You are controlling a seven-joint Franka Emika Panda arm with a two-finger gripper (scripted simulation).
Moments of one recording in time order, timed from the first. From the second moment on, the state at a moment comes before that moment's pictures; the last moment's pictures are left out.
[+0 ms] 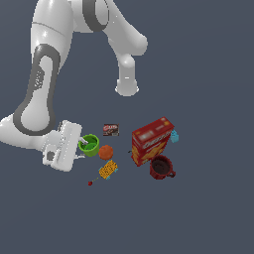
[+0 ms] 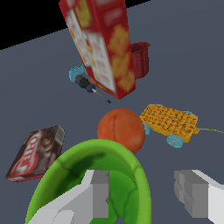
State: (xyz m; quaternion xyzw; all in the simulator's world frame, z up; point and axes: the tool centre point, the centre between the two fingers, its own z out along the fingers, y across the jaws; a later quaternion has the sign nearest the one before) arm 0.022 -0.193 0.091 -0.70 -0.58 -0.22 0.35
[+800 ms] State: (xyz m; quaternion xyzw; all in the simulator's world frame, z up) arm 0.021 -0.209 0.088 -0.67 -0.59 -0.28 0.35
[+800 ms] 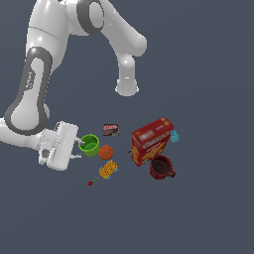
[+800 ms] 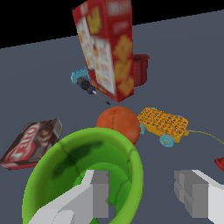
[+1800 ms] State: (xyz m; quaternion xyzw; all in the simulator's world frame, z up) arm 0.019 -0.186 0.072 -0.67 -0.59 -0.28 0.35
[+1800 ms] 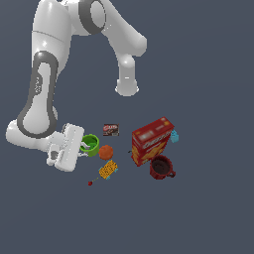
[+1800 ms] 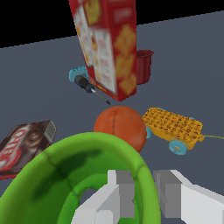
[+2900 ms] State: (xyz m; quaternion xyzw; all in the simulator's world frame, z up) arm 0.036 -0.186 0.207 -0.67 -0.60 -0.28 0.35
